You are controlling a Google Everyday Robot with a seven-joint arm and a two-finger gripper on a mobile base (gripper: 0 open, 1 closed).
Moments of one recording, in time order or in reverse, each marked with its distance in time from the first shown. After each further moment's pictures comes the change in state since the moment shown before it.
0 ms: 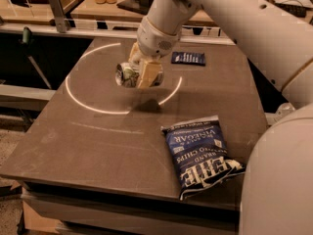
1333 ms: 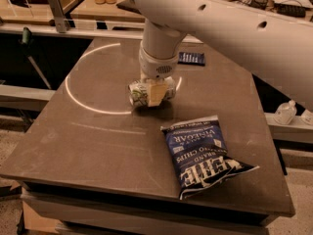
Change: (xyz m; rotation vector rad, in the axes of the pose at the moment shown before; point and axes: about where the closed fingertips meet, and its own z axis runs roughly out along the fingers) arm 0.029 0.045 0.017 0.049 0.329 0.084
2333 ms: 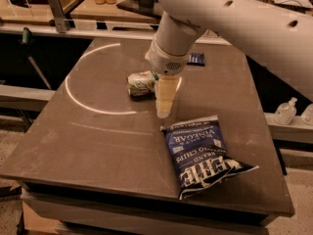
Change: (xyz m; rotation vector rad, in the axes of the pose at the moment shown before) arm 0.009 -0.008 -0.013 0.069 -0.099 0.098
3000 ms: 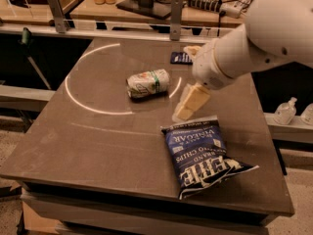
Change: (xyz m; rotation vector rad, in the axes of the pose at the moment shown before) arm 0.048 0.029 -0.052 0.284 -0.277 0.282
